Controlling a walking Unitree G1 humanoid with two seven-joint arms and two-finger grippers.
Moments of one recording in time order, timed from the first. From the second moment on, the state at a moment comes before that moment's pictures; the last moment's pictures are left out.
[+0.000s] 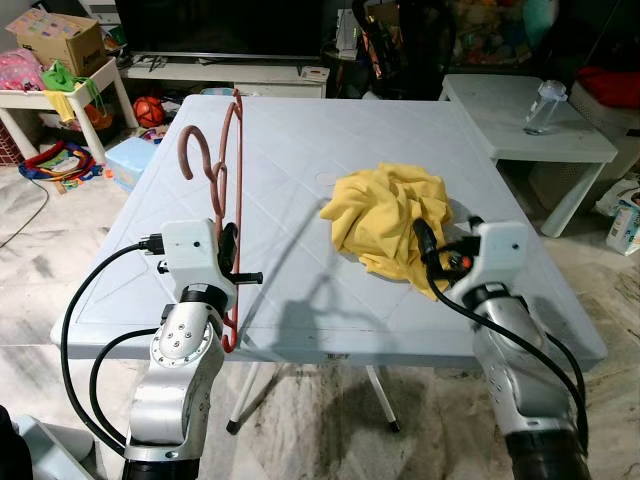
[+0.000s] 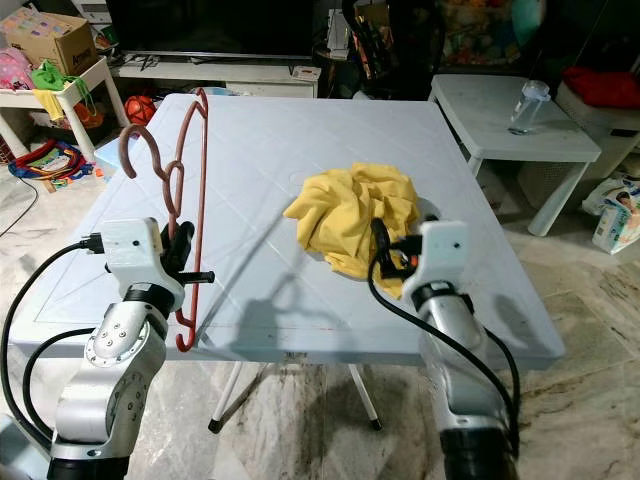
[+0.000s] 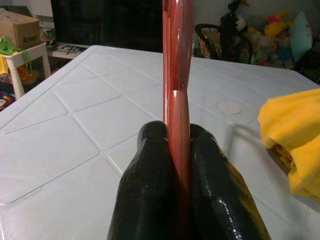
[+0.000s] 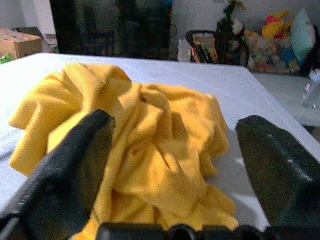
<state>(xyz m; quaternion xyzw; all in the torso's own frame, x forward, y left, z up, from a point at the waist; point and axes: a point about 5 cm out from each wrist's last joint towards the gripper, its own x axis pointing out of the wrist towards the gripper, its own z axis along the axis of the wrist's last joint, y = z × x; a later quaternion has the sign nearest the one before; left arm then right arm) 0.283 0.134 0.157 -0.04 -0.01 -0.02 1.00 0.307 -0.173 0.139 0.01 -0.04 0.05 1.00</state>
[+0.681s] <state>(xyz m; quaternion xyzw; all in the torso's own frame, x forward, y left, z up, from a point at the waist) 0.285 0.132 0.151 -0.04 0.01 -0.02 1.00 0.307 -0.164 0.139 0.02 -0.02 0.07 1.00</state>
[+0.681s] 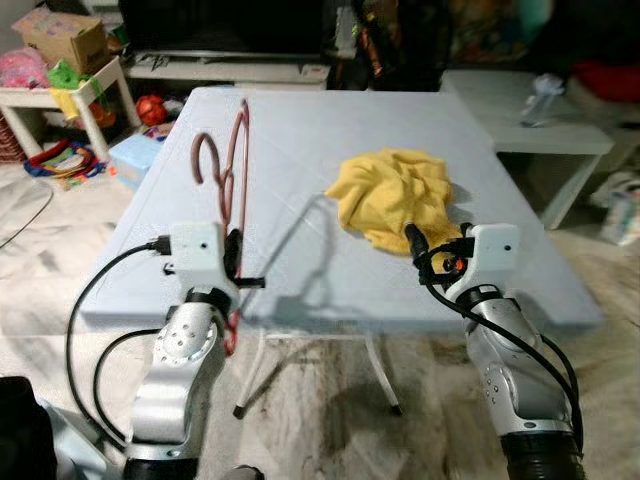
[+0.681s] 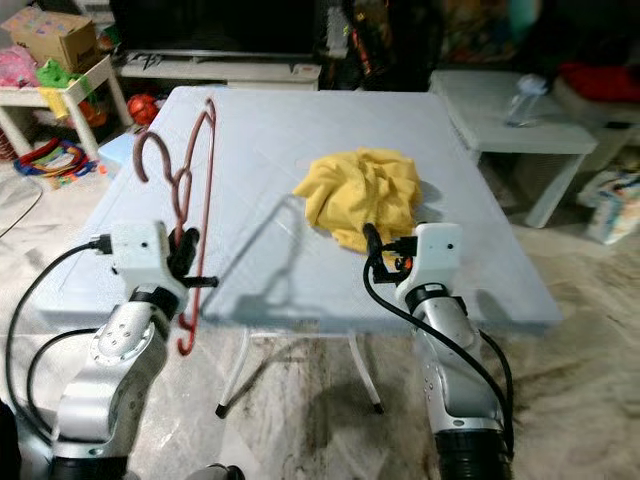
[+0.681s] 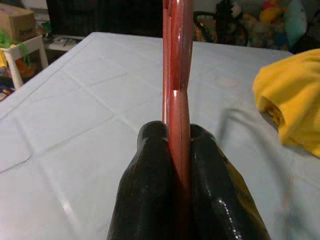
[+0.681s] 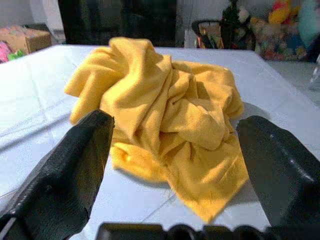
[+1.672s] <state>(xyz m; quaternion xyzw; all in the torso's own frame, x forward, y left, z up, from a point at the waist) 0.286 0.129 0.135 -0.03 0.05 -0.02 1.00 0.302 -0.158 0.134 0.03 0.00 0.09 1.00</state>
